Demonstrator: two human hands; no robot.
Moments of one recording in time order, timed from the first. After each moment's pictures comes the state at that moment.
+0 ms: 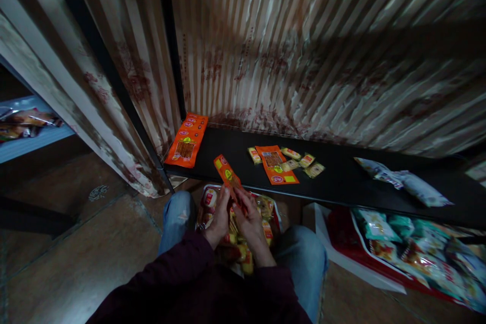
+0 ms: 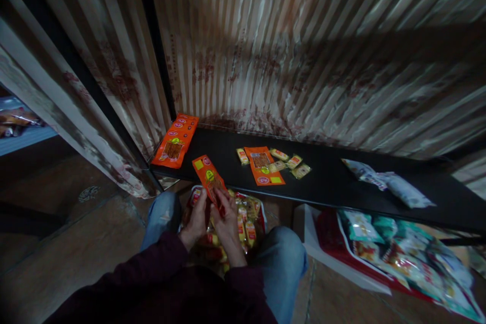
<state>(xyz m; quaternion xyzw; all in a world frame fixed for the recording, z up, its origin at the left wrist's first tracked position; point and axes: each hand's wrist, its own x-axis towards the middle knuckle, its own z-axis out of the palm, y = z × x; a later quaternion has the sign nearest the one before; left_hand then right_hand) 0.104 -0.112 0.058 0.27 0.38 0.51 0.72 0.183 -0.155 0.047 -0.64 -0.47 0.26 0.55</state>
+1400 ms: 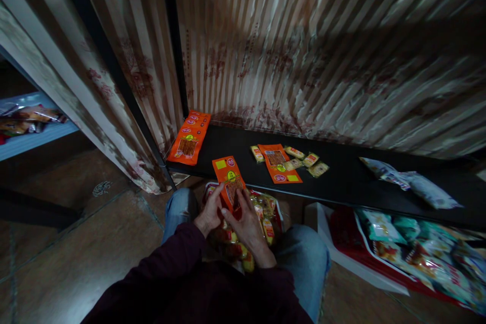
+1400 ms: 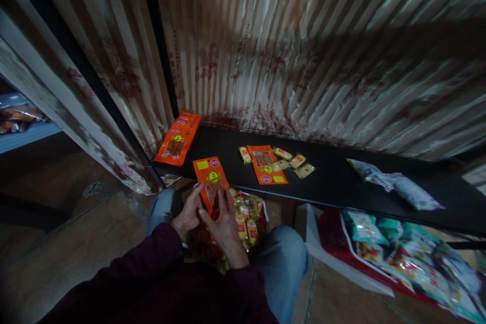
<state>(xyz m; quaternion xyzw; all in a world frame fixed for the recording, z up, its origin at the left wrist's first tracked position) 0.080 -0.093 0.050 0.18 0.26 0.40 0.86 0.177 -0.162 0.032 -0.72 -0.55 0.18 0.39</state>
